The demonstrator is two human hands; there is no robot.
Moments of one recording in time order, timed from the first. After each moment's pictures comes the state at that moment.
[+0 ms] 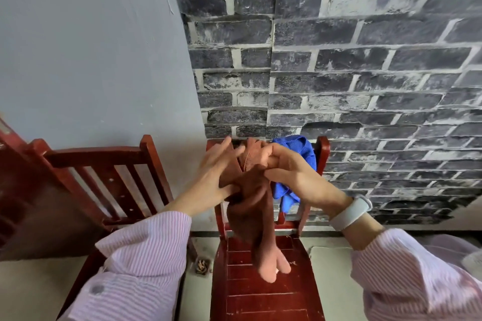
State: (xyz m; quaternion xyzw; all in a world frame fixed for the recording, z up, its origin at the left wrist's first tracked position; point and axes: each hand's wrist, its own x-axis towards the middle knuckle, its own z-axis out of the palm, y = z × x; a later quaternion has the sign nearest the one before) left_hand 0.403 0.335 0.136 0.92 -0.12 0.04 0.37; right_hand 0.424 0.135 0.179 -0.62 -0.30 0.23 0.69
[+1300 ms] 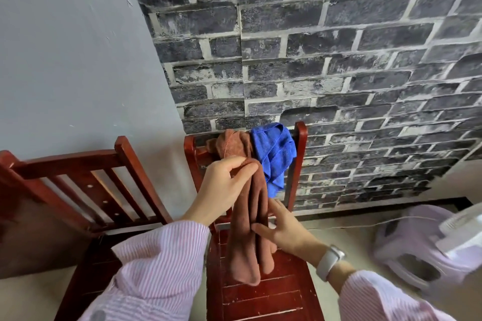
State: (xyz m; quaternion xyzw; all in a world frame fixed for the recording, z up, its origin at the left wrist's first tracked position) left_hand 0.379 0.253 0.159 0.84 -0.11 0.11 0.52; right_hand 0.370 0.099 0.055 -0.87 -0.14 0.13 0.45
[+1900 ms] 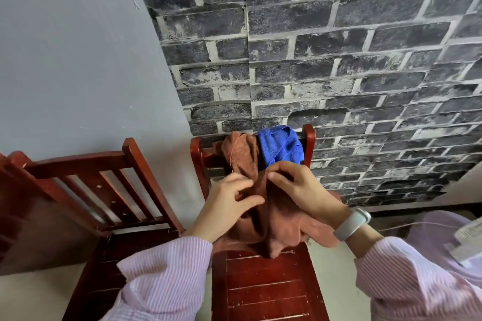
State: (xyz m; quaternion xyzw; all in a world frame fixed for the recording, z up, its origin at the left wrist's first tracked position) left_hand 0.377 0.263 0.126 0.89 -0.10 0.08 0.44; right_hand 0.417 0.090 0.134 -0.80 -0.22 0.05 0.55
